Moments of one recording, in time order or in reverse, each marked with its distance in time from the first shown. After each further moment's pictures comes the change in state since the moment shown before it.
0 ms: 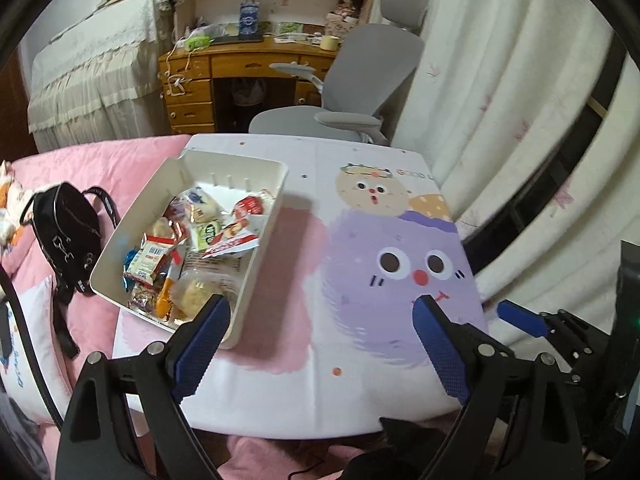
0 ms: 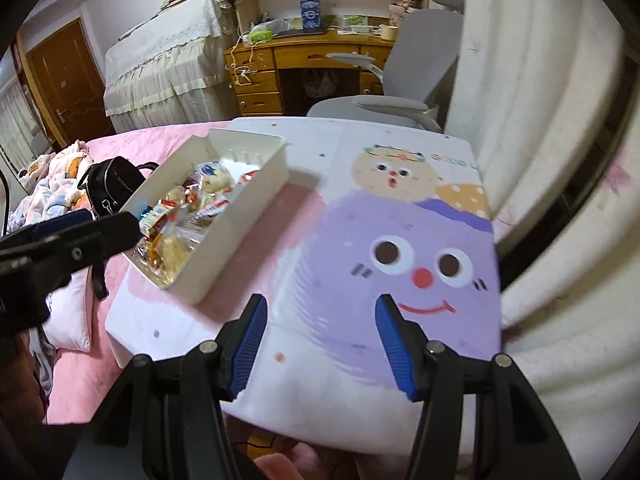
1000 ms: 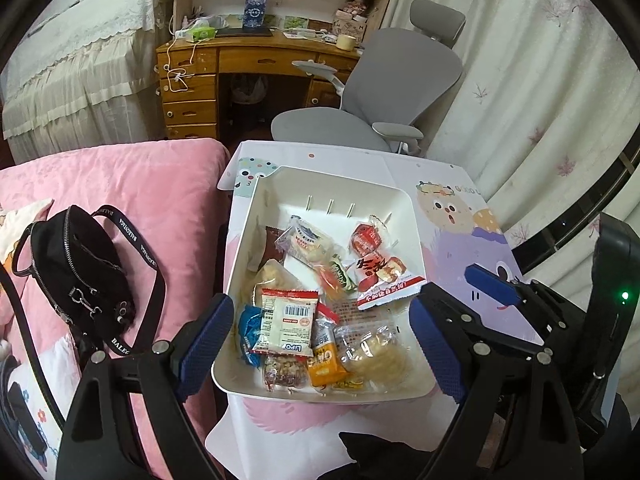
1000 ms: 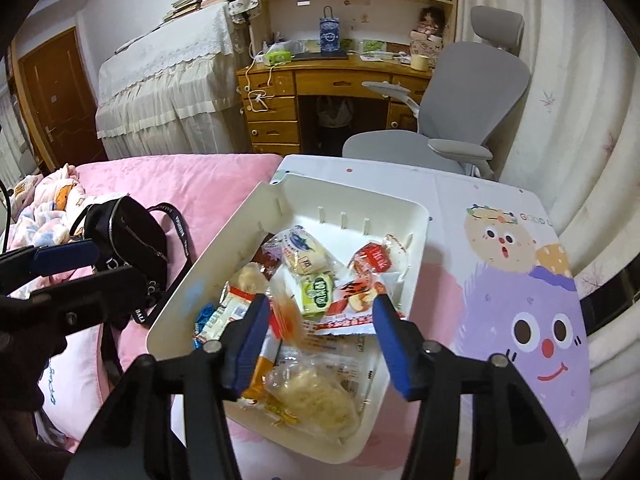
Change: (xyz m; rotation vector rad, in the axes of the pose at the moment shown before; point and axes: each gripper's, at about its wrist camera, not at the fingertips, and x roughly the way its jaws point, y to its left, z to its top) left arm 0.042 0.268 0.073 0.028 0.024 -0.110; right arm 0.116 0.229 0.105 0.020 -0.112 -0.055
